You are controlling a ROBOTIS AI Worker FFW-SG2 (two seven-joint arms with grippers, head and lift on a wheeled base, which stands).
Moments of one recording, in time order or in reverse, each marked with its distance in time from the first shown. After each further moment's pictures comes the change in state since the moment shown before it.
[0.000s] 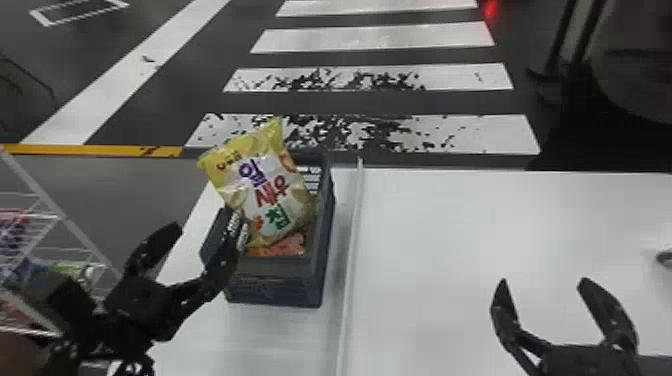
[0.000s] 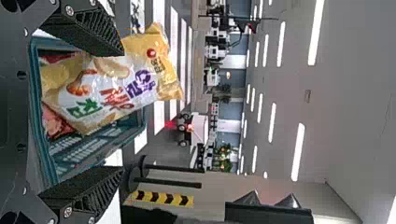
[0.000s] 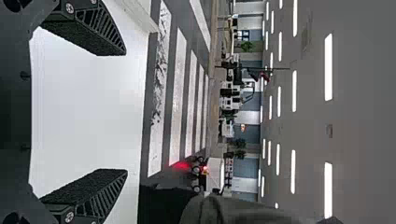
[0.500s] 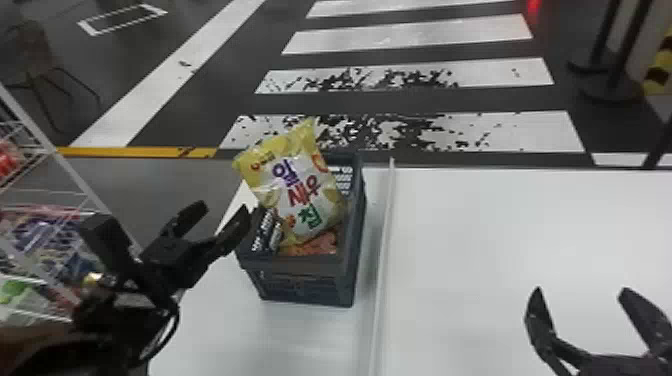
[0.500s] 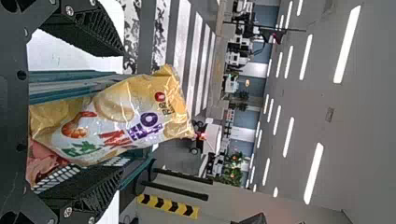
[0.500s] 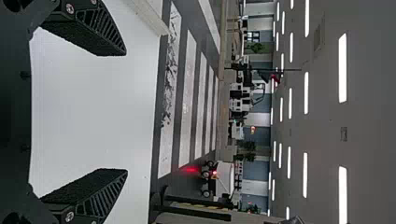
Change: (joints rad) left arm -0.268 0.019 0.119 0.168 0.048 0.256 -0.118; right arm -0.008 0.000 0.009 -0.001 0.003 0.055 0.000
